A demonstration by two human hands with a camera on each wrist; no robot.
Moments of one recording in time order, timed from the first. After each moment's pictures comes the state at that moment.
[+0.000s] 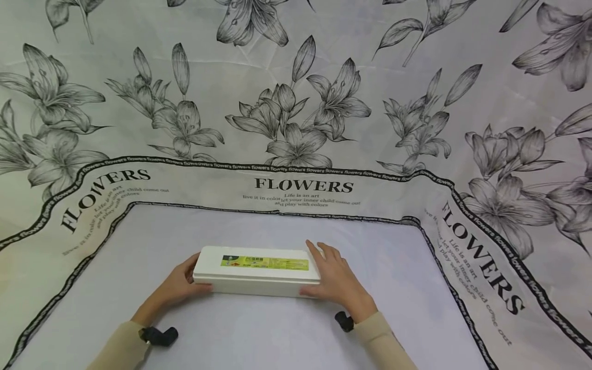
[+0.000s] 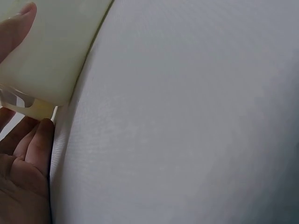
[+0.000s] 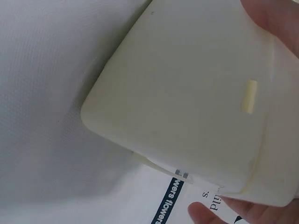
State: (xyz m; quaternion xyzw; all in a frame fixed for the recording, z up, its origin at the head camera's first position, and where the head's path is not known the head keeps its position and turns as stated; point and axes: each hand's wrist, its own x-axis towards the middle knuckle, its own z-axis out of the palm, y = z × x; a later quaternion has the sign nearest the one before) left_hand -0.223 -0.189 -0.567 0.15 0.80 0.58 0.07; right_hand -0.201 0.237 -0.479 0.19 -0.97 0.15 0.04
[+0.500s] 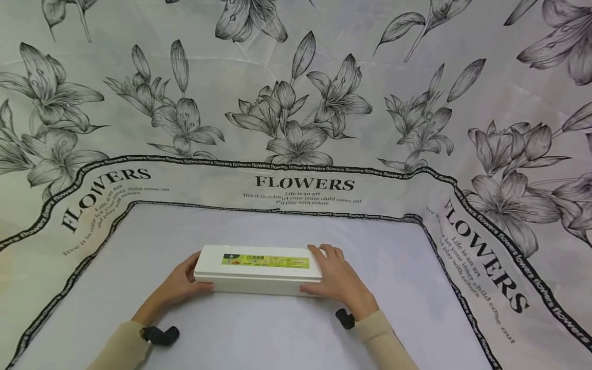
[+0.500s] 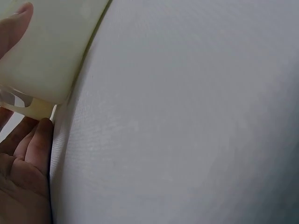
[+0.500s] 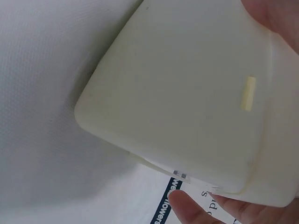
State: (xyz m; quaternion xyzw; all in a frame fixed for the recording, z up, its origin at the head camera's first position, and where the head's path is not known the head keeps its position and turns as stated) left_hand -0.226 -0.190 -0.568 0.14 0.80 0.58 0.08; right_hand -0.202 0.236 -0.480 0.17 -0.97 0.15 0.02
